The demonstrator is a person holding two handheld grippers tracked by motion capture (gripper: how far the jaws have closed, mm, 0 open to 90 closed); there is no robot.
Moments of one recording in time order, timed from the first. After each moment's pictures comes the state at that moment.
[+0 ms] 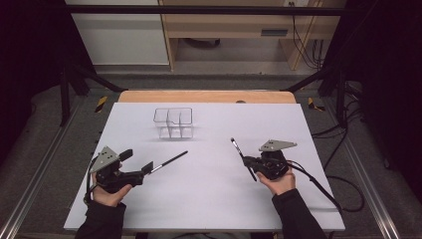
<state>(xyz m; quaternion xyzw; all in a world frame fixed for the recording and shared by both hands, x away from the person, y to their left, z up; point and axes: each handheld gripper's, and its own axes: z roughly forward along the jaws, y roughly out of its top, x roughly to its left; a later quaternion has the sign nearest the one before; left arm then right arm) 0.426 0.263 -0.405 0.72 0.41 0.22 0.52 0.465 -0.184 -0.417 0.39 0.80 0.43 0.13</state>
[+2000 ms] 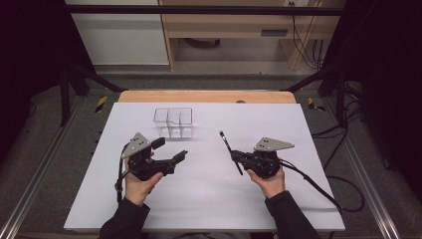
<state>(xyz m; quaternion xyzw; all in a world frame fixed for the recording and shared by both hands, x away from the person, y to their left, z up) 0.446 0.182 -0.376 0.71 0.38 0.18 0.57 0.462 -0.163 -0.406 0.33 0.77 0.53 0.13</state>
